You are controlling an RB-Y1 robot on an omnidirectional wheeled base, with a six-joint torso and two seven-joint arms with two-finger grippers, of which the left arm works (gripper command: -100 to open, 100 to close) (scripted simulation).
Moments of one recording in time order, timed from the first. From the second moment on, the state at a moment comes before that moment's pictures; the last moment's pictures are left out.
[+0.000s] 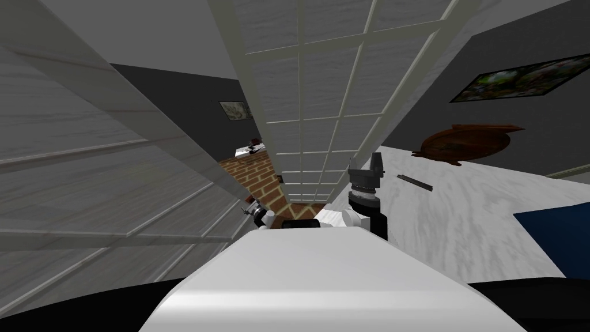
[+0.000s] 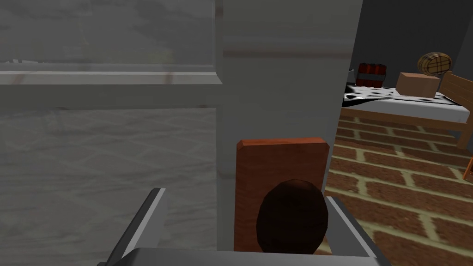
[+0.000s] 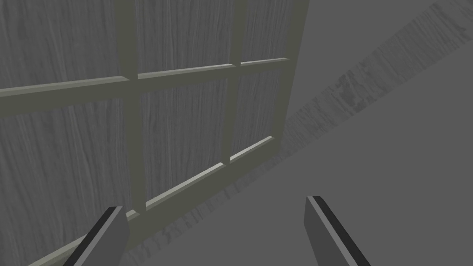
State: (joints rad) arm -0.06 0.00 0.24 -0.78 0.97 -1.06 0.90
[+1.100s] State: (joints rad) arm -0.09 0.01 0.30 -0.74 1.03 -1.14 0.88
